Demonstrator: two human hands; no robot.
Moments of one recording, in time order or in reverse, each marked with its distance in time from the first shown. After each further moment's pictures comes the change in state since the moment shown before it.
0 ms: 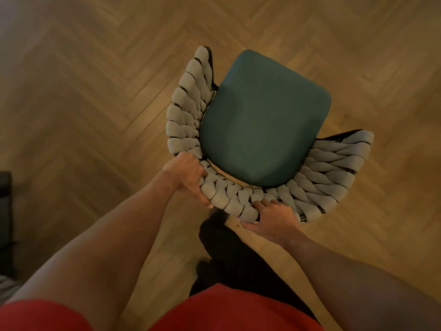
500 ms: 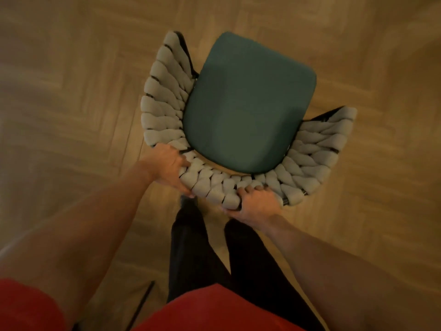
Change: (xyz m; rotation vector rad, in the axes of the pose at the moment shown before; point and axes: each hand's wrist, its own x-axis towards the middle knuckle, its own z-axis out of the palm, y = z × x) left_hand 0.051 -0.102 -0.063 0.242 -0.029 0.281; right_hand 0.049 -0.081 -0.034 0.270 -0.060 0.331
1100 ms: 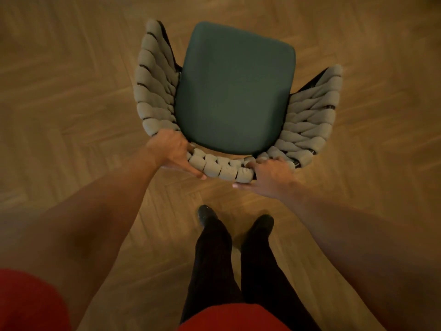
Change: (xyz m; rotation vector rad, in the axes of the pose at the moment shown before) left_hand 0.100 -0.039 -0.104 0.384 0.018 0.356; right_hand 0.022 -0.005 -0.014 0.275 0.163 0.442
